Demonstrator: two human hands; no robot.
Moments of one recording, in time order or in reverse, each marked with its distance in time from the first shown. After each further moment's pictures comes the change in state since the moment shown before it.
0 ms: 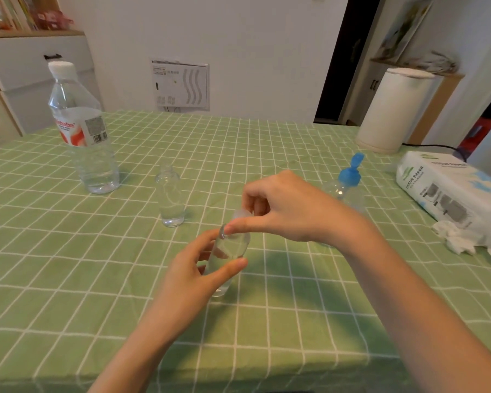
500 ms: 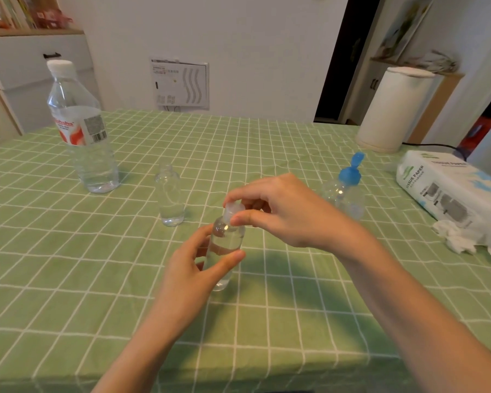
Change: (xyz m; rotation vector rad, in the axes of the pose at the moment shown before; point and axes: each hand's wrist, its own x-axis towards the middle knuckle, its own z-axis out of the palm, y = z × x) left_hand 0.004 0.001 0.005 -0.060 0.073 0.050; right_hand -0.002 0.000 0.008 0.075 0.108 -0.134
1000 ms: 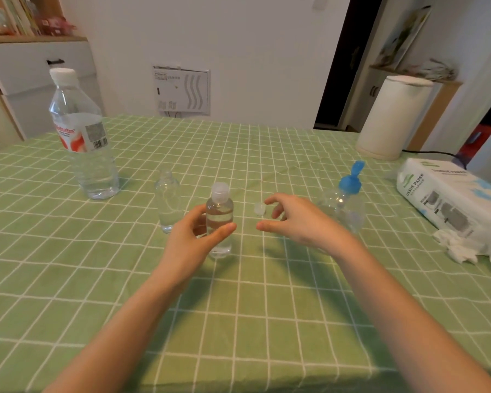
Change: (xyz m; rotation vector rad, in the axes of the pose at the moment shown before) left_hand 0.054 -0.008 -0.007 -0.010 0.033 -0.101; right_hand 0.005 0.068 0.026 0.024 -0.055 0.519
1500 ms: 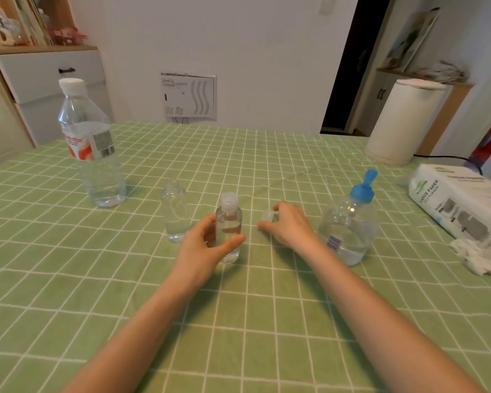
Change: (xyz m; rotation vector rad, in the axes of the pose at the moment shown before) left_hand 0.012 -0.010 0.003 0.081 -0.013 -0.043; right_hand 0.059 0.016 0.046 0.029 0.171 0.249
